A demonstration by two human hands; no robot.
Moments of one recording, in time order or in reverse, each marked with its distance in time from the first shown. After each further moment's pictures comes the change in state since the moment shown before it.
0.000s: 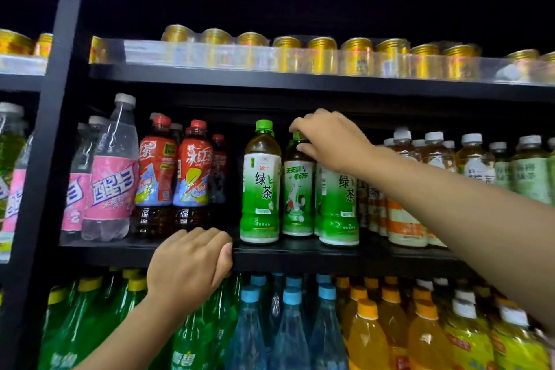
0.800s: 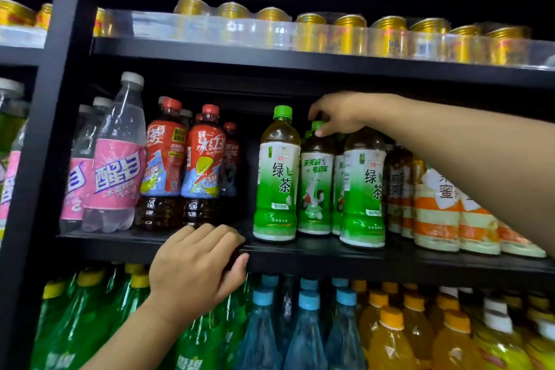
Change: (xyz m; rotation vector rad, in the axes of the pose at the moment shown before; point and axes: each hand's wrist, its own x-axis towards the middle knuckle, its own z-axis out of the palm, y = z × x) left_hand -0.009 -0.006 0.003 -0.003 0.147 0.123; right_hand 0.071 0.024 0.007 0.040 -0.454 0.081
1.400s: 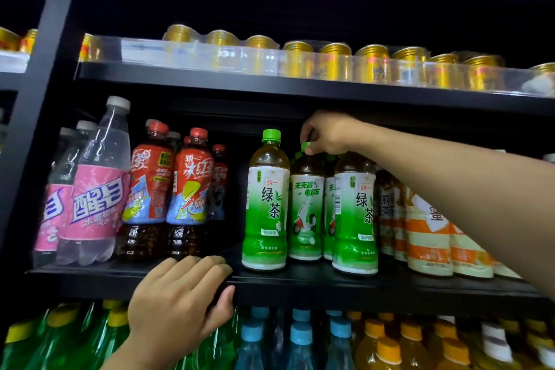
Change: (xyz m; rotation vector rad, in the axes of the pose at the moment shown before) left_hand 0.000 -0.001 0.005 0.034 0.099 0.040; right_hand 0.004 0.005 0.007 0.211 0.102 0.088
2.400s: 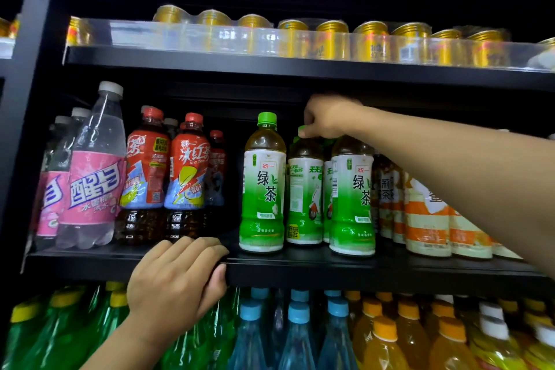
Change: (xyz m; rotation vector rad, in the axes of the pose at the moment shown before) left_hand -0.001 0.000 -0.001 -0.008 -0.020 -0.010; right_hand -0.005 -0.005 0.001 -0.111 0.018 0.074
